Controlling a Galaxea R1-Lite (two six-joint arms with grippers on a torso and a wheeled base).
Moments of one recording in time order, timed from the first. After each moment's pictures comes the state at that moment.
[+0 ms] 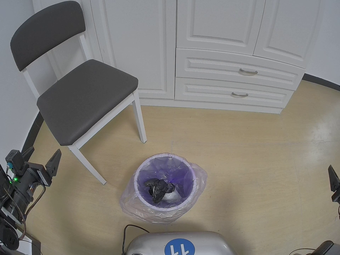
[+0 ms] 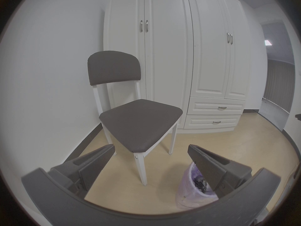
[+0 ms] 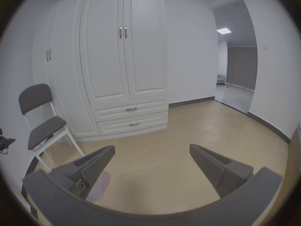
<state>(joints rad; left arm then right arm) -0.06 1.35 -0.02 -1.31 0.07 -0.01 0.12 0.63 -0.02 -0.63 -0.42 0.17</state>
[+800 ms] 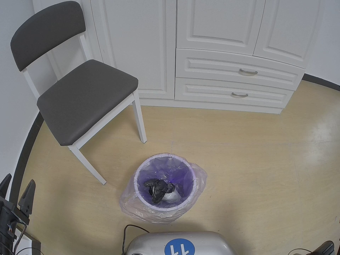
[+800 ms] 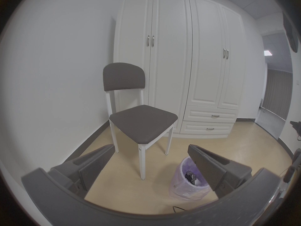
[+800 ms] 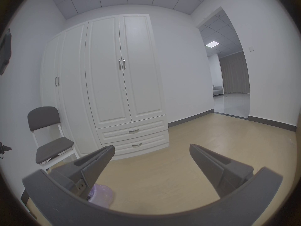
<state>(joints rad) -0.06 0.58 -0.02 -0.60 0.07 -0.06 0.01 0.07 -0.02 -0.31 -0.33 0.18</state>
